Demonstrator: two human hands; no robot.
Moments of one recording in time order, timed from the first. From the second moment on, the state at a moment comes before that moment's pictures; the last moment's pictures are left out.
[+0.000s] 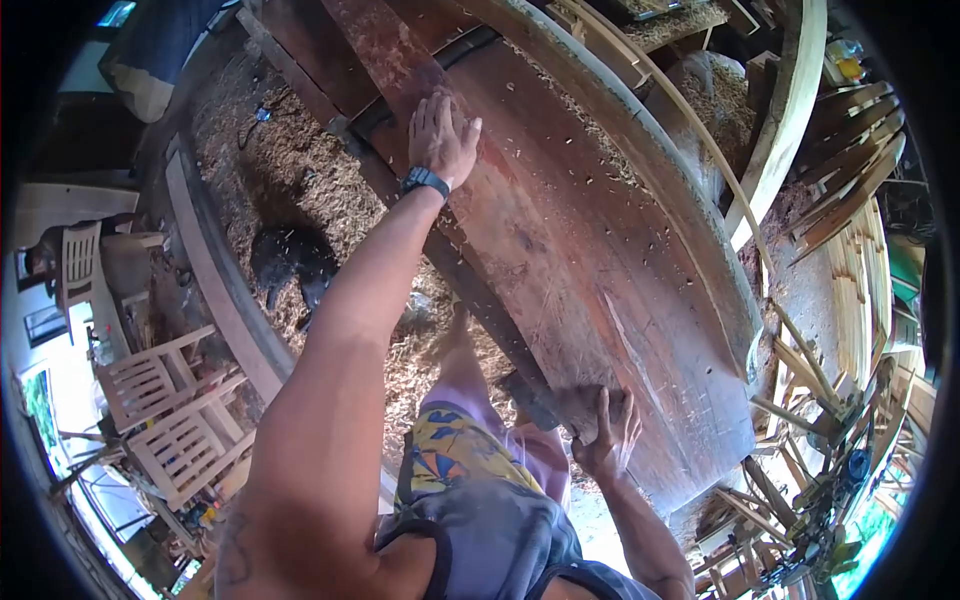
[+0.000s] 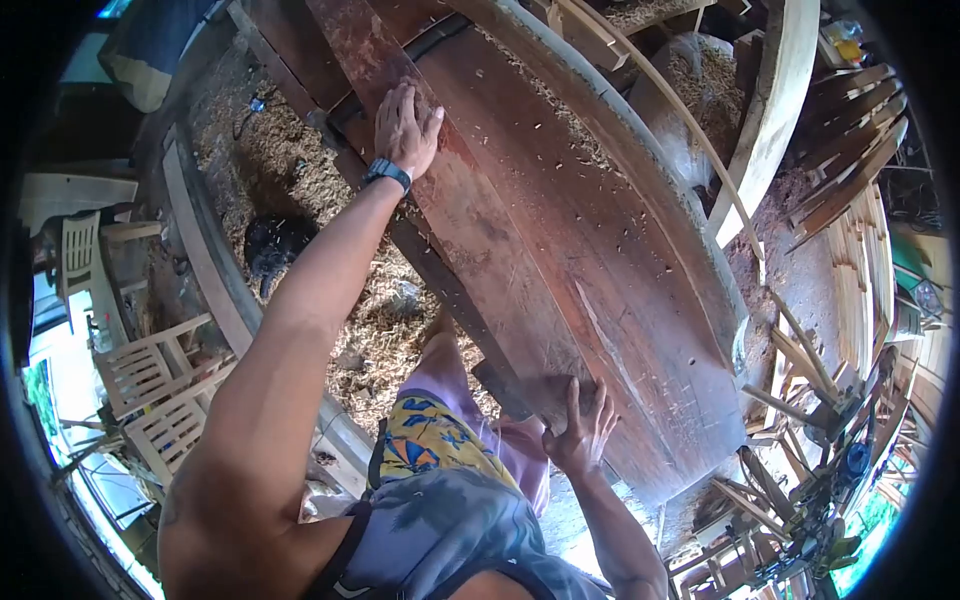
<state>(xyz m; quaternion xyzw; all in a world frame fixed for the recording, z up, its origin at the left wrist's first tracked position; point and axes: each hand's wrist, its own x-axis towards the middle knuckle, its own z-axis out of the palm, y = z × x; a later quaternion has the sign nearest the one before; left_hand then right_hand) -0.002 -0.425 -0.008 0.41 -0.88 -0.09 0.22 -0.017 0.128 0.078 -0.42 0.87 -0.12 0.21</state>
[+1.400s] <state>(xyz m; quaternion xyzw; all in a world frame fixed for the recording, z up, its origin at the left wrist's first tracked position) -0.001 -0.779 0.035 0.46 -0.74 -0.29 0.39 -0.056 -0.356 0.017 -0.57 0.82 -0.12 0.00</state>
